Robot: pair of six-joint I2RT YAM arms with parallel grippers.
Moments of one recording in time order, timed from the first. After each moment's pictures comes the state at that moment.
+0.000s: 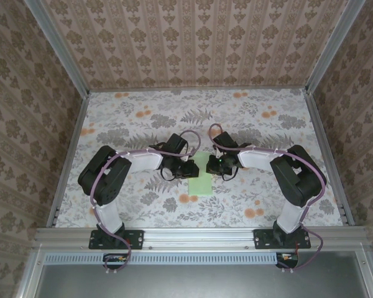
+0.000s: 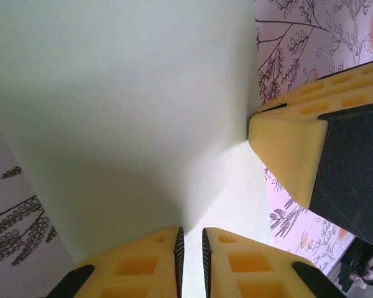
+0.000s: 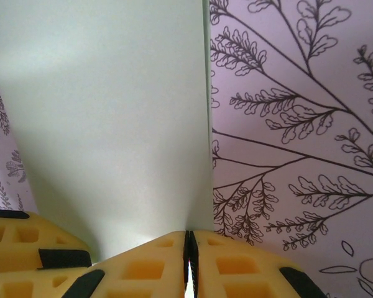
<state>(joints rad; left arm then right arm) -0.72 1.81 0.95 -0.25 0.55 -0.59 0.54 1.76 0.93 -0.33 -0.29 0.71</state>
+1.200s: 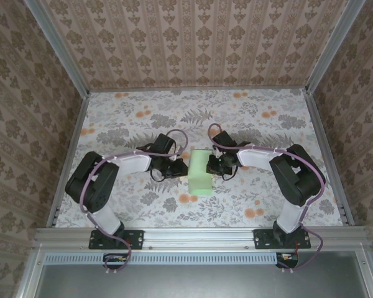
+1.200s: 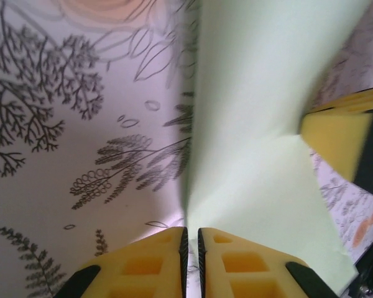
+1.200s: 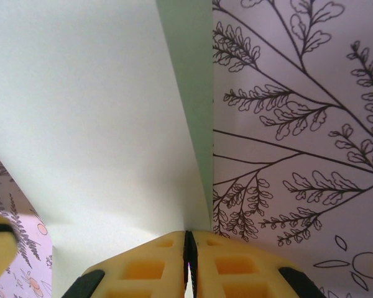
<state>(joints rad) -0.63 1.67 0.85 -0.28 0.51 -0.59 0.54 1.77 0.96 -0.37 -0.28 0.70</state>
